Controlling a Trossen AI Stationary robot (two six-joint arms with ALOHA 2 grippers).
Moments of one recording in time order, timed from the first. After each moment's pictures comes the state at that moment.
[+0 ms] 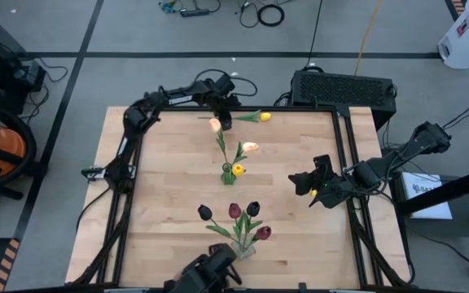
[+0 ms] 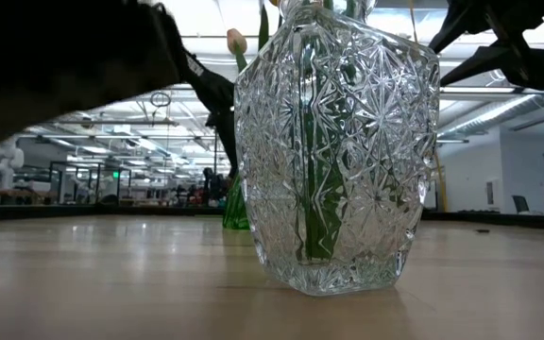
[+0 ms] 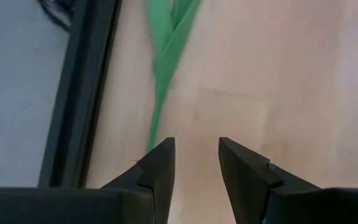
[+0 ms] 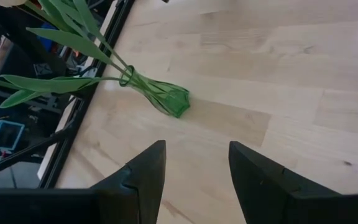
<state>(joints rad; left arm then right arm) 0.71 2.23 1.75 -0.70 0.27 0.51 0.49 1.00 0.80 -0.68 0.73 1.61</state>
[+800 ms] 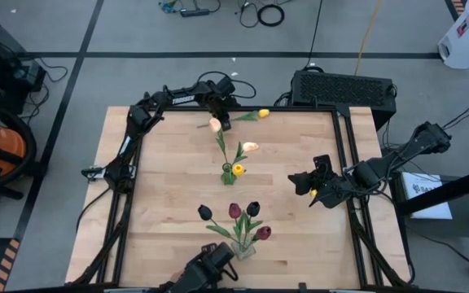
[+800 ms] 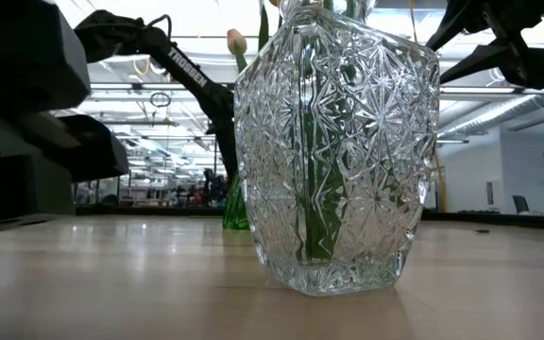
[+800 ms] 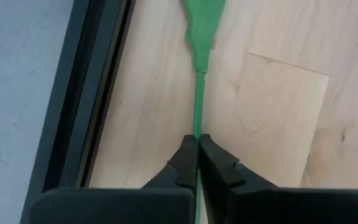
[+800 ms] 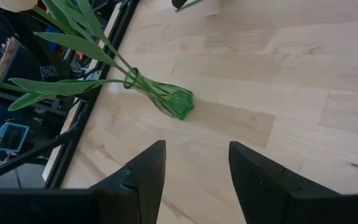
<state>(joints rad) 0.73 2.32 1.77 -0.77 0.18 0.45 0.49 1.00 0.80 -0.66 0.73 1.61</state>
